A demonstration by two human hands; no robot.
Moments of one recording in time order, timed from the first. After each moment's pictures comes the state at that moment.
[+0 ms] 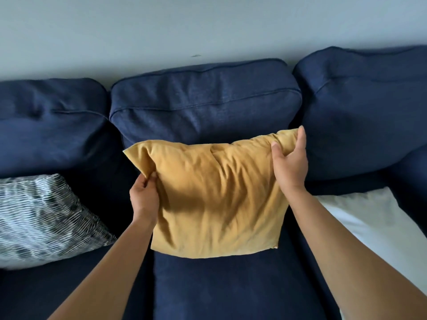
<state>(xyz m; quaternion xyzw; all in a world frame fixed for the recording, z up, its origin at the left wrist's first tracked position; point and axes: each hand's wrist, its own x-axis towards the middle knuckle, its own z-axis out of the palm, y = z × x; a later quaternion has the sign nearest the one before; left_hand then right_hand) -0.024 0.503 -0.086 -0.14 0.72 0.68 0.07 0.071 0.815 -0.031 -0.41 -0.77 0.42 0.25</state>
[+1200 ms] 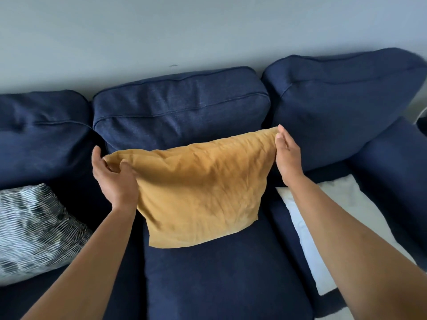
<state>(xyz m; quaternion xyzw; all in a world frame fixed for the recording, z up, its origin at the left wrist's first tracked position) -0.033 0.510 -0.017 -0.13 0.79 0.59 -0.09 0.113 0.855 0.008 -0.39 -0.70 0.55 0.21</state>
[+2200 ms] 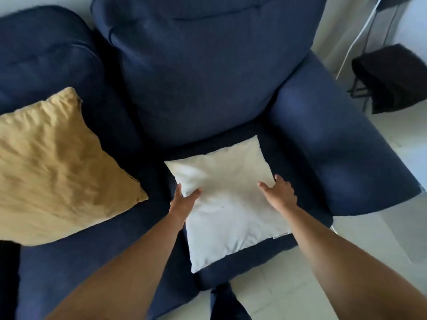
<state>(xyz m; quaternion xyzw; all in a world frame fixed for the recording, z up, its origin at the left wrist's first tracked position) 0.302 0.934 -0.180 -0.09 0.78 0.41 0.46 0.462 1.169 -0.159 -0.57 -0.74 0.31 -0.17</state>
